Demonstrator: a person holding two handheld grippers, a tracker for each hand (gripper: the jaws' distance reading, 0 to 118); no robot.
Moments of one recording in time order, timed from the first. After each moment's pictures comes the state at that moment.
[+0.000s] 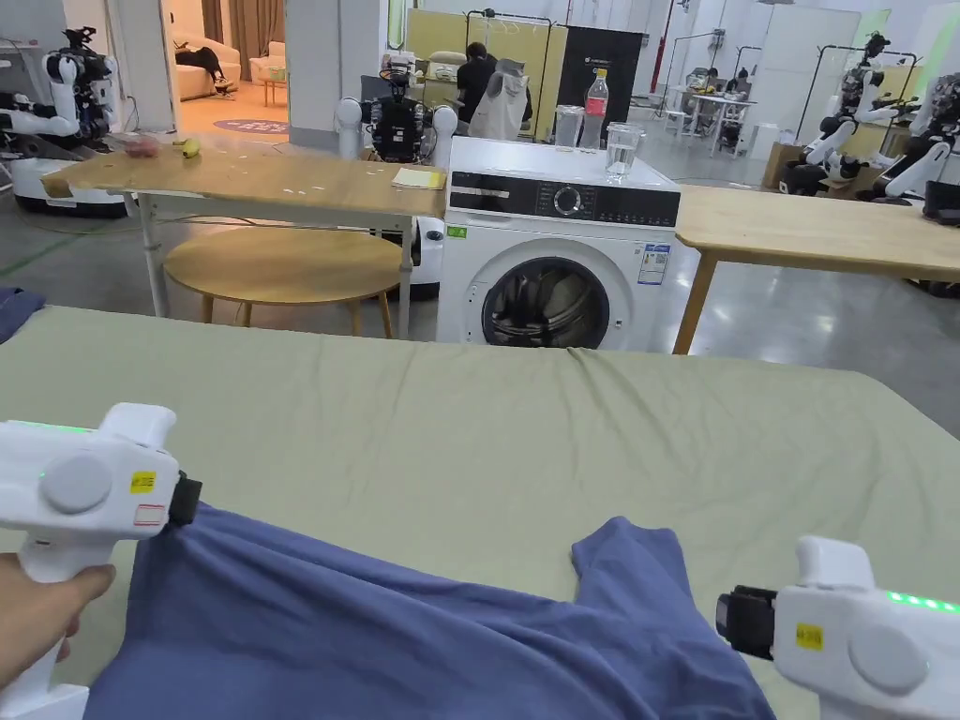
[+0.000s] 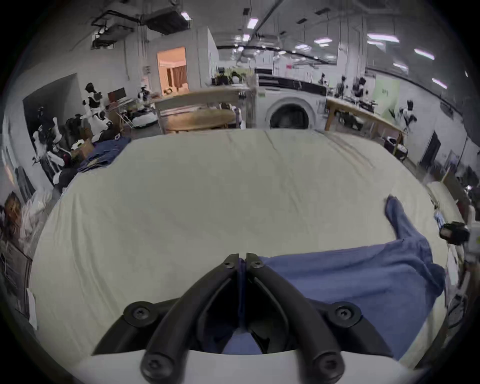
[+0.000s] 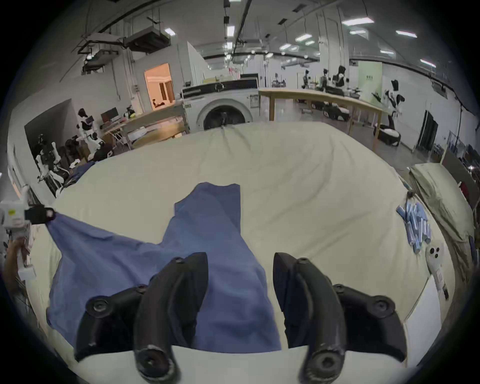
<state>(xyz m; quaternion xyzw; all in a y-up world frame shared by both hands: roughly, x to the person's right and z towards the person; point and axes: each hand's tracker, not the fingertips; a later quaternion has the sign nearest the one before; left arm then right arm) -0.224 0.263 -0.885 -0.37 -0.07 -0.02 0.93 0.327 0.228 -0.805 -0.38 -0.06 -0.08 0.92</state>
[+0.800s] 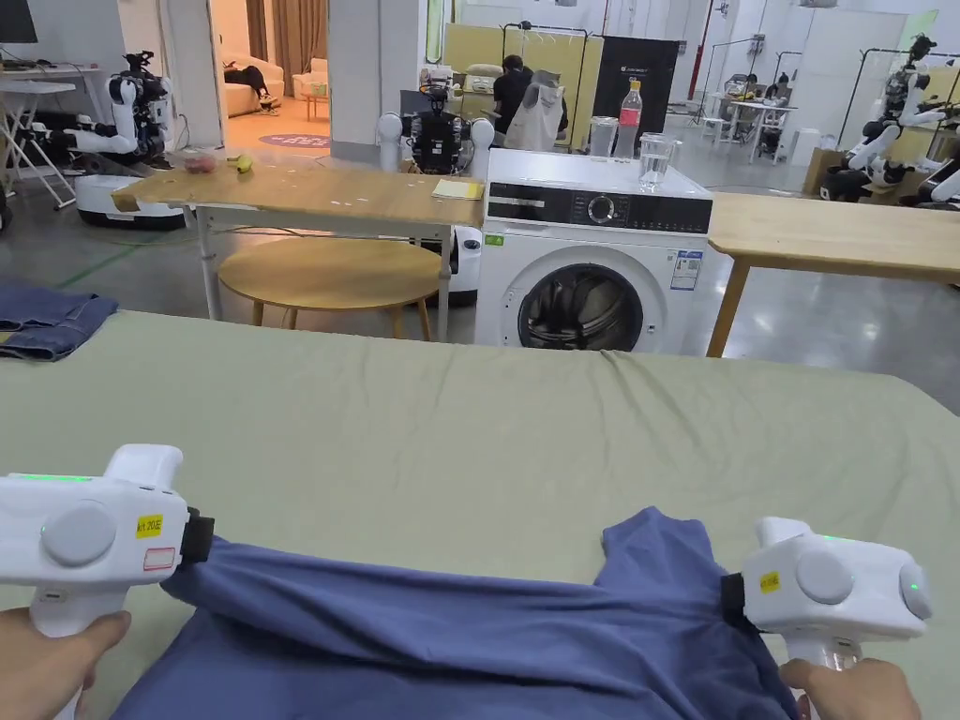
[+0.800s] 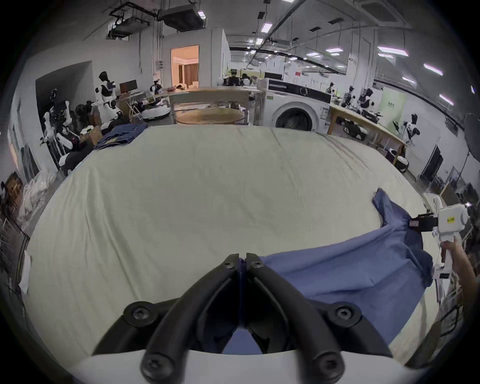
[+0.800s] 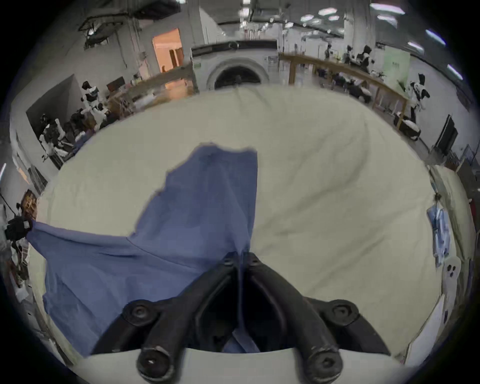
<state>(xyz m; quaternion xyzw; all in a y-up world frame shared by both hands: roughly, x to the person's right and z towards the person) -0.245 0.261 -0.807 -0.37 -0.05 0.02 0.93 0.322 0.202 -0.837 -0.42 -0.02 -0.06 0.91</state>
